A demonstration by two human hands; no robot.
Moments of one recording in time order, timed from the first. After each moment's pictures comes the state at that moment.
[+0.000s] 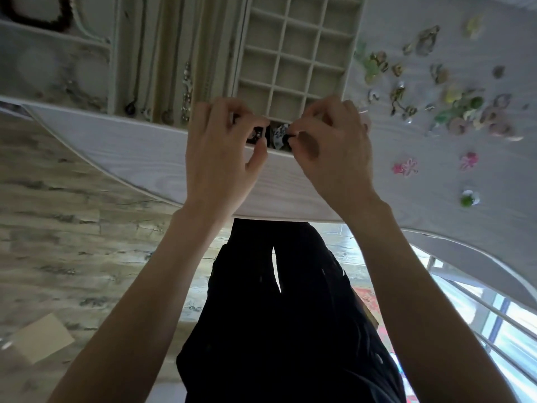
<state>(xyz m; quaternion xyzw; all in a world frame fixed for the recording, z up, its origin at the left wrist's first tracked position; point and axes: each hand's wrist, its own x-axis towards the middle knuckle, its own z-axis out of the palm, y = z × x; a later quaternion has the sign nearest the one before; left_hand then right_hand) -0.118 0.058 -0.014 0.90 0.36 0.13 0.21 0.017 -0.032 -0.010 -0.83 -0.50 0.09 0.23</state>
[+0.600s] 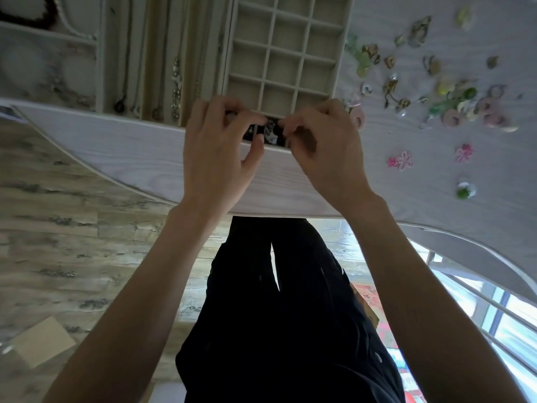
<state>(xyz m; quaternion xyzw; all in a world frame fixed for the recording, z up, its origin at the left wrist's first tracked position) -0.115 0.054 -0.020 0.89 0.35 0.15 0.23 0.018 -0.038 -0.015 -0.82 -0.46 0.17 0.30</state>
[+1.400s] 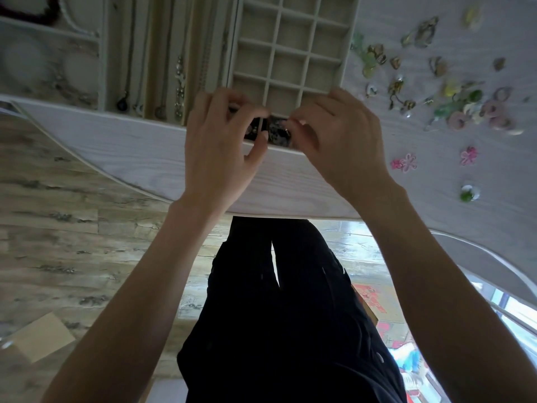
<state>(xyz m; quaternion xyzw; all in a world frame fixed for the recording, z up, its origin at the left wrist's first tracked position) -0.112 0.060 -0.022 0.90 0.35 0.15 0.23 0.032 -0.028 -0.008 -0.78 -0.59 0.04 0.20</state>
